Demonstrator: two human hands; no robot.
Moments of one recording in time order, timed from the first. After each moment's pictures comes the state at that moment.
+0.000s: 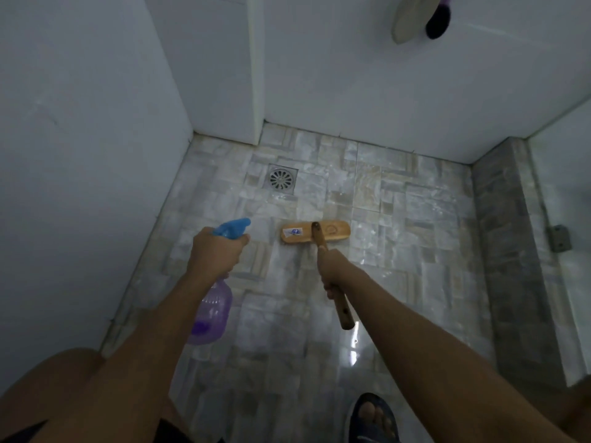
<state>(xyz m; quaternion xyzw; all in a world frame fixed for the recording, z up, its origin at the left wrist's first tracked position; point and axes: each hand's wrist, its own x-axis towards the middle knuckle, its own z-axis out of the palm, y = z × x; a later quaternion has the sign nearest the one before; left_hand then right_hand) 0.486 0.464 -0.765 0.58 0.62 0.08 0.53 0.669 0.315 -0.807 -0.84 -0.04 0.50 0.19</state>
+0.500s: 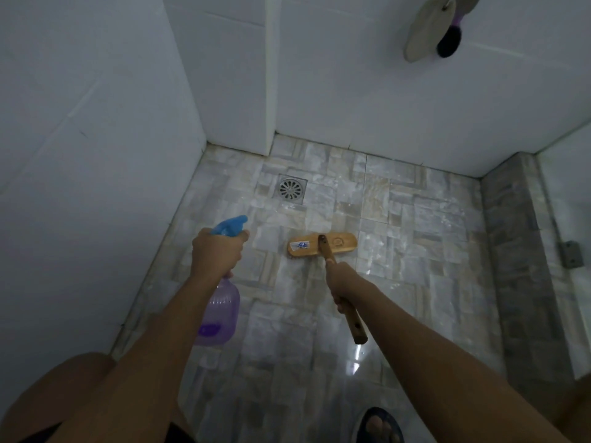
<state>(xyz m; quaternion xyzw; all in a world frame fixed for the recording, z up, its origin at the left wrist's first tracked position) 0.483 0.477 -0.751 0.55 0.65 0.12 0.52 0.662 0.313 -0.795 -0.85 -0.07 0.50 0.14</state>
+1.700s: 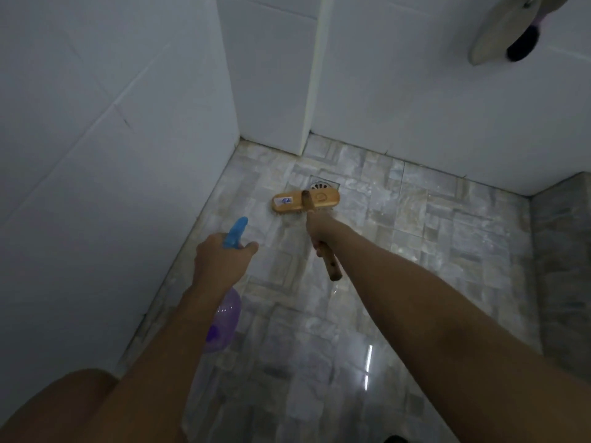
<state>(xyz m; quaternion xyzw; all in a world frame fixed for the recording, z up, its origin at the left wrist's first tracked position) 0.447 0.487 -0.756 0.61 0.65 0.13 0.44 0.666 0.467 -0.799 -0.82 -0.21 0.52 0.13</state>
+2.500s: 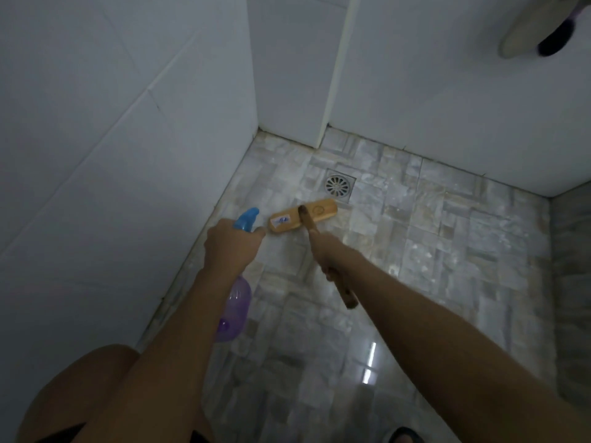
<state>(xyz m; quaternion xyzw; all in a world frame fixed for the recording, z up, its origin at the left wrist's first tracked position) 0.433 0.501 -0.755 0.60 0.68 0.09 0.40 0.610 0.431 -0.798 -0.82 -0.25 0.51 0.09</state>
